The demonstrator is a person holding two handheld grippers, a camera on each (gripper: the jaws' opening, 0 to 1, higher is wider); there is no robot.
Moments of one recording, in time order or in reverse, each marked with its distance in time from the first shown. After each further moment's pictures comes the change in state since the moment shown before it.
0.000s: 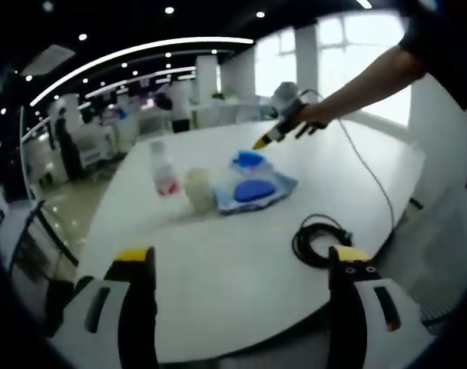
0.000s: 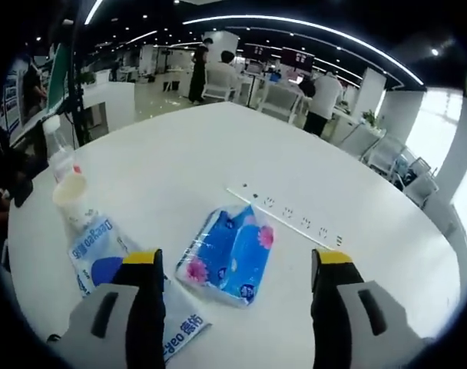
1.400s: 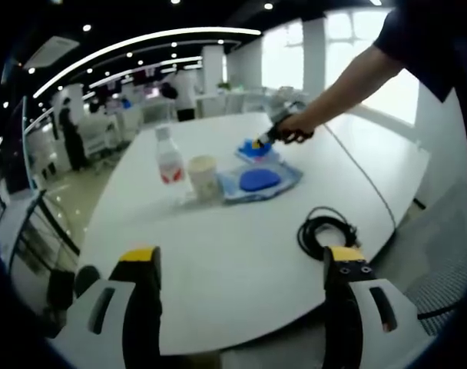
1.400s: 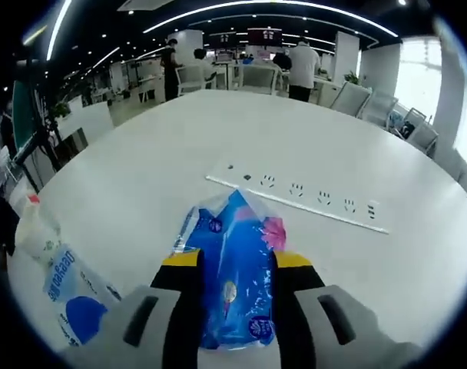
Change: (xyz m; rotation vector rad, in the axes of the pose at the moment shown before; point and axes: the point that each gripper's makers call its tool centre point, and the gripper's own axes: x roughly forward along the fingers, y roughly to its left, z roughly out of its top) left arm 0.001 0.003 -0.012 -0.030 0.055 0.023; right arm 0.098 -0.018 -0.039 0.229 0.060 -0.004
